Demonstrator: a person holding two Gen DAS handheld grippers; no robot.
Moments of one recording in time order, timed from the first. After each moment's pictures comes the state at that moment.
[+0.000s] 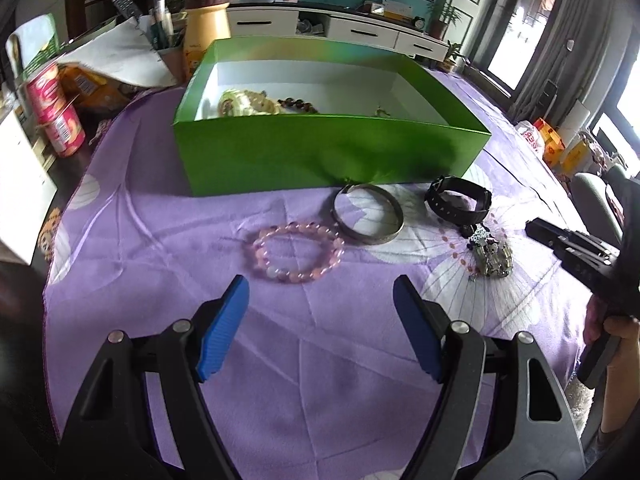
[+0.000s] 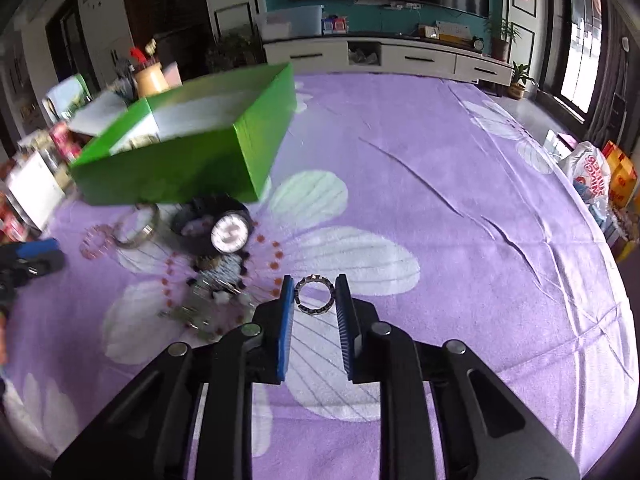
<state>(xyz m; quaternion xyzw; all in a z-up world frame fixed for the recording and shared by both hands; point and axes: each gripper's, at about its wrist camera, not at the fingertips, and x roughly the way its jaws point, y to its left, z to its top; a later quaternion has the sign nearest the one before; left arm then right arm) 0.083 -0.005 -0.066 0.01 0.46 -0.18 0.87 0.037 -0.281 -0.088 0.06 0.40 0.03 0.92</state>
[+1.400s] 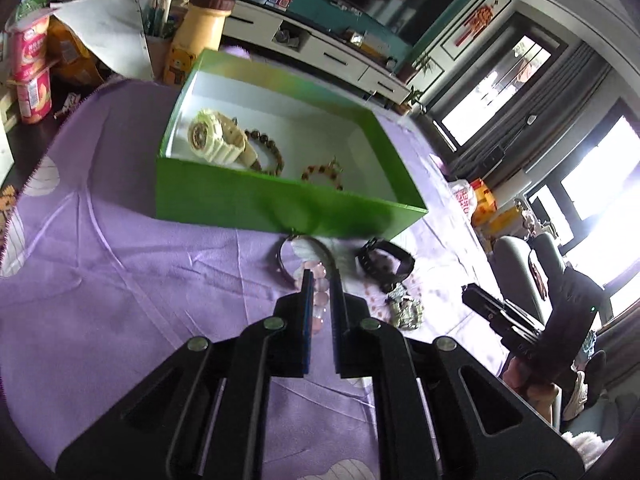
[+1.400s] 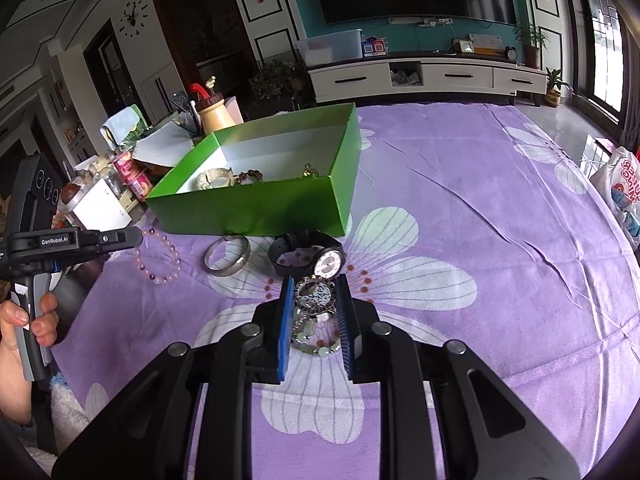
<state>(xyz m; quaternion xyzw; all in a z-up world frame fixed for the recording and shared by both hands) 0.098 0.031 -0.028 -0.16 0.44 -0.27 0.84 0.020 -0.253 -0.051 0.10 0.36 0.11 0.92</state>
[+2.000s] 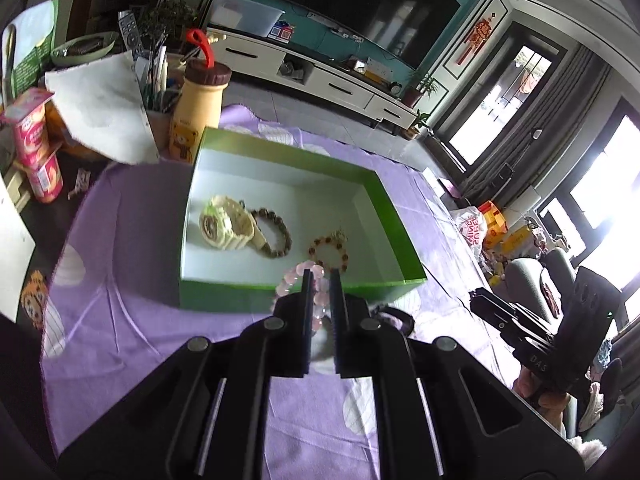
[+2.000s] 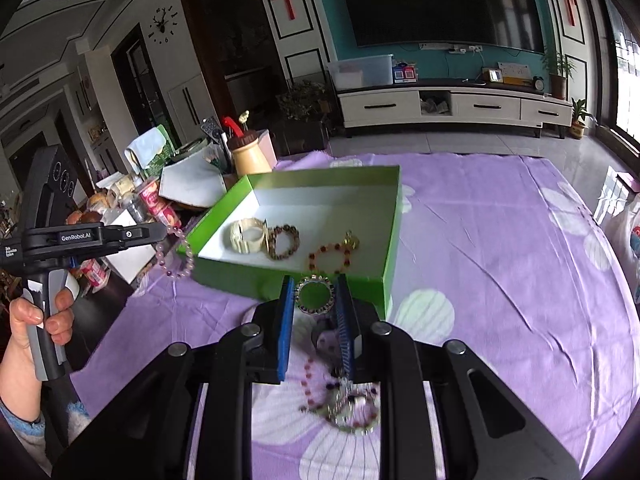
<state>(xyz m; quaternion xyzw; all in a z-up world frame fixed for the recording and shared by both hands) 0.142 0.036 0.026 -0.14 0.41 -0.24 0.87 0.072 -0.231 0.006 0.08 0.32 0.15 0.93</state>
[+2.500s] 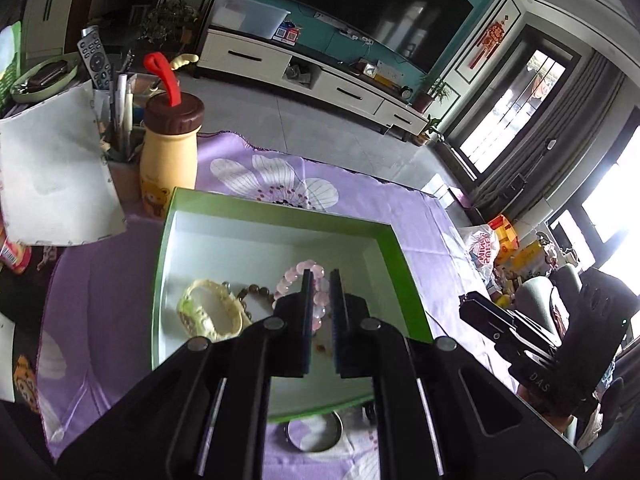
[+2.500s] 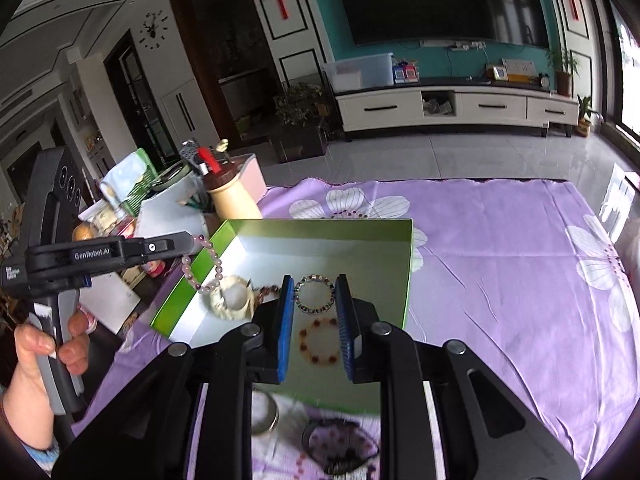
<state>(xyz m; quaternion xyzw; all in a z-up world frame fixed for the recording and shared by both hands) 0.244 -0.003 0.036 -0.14 0.41 -0.23 0.87 0.178 -0.228 0.020 0.10 0.33 0.15 0.93</state>
